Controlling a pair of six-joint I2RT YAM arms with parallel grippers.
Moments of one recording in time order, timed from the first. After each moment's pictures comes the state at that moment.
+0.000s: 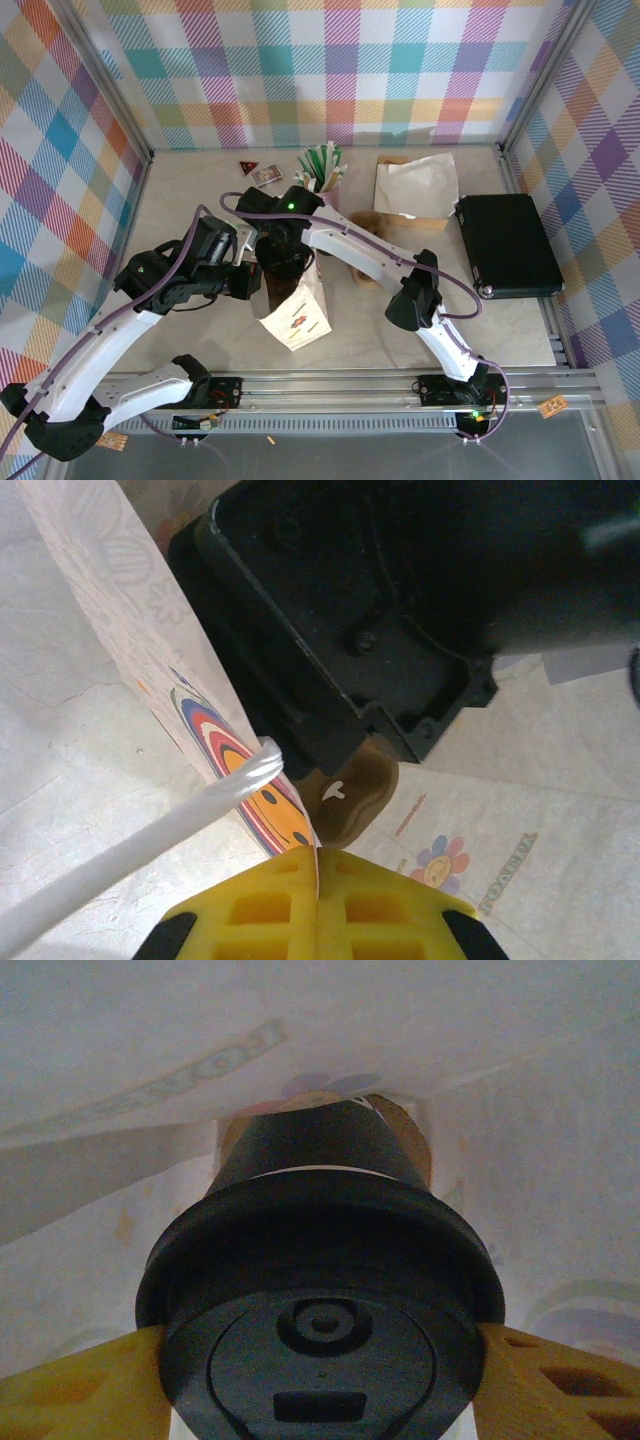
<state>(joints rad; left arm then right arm) -0.69 0.98 1.22 -1.18 0.09 -0.43 1.07 2.24 2.45 -1.51 0.12 0.59</state>
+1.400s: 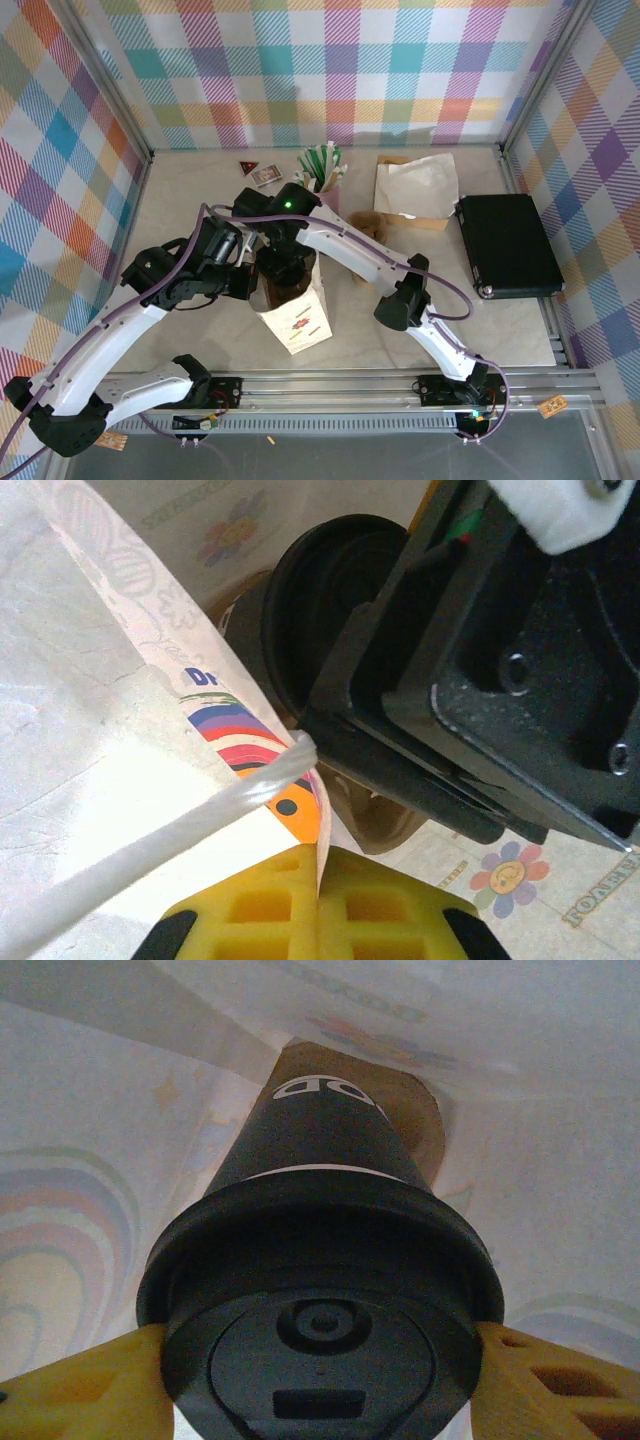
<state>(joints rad) -0.69 1.00 1.22 -1.23 0.01 -0.42 1.09 2.33 2.65 -1.69 0.08 0.29</state>
